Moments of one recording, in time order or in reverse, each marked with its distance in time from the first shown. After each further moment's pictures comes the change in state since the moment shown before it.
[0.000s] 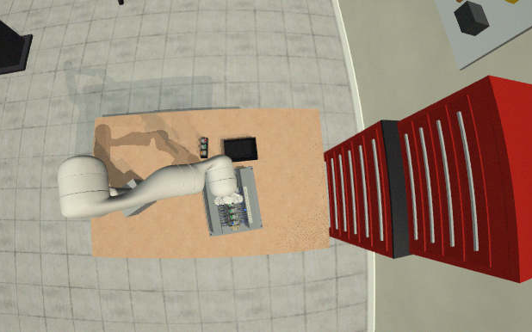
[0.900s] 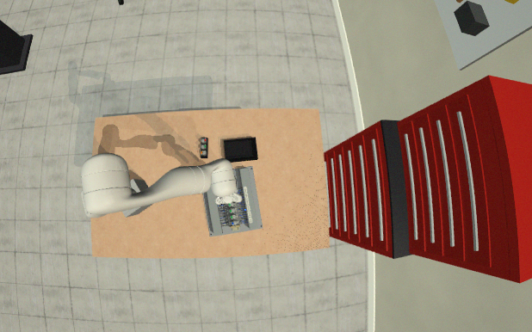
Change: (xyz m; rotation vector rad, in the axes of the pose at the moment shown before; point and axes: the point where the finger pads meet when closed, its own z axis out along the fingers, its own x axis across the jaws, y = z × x) arm 0.005 0.002 0.063 -0.001 0.007 -0.005
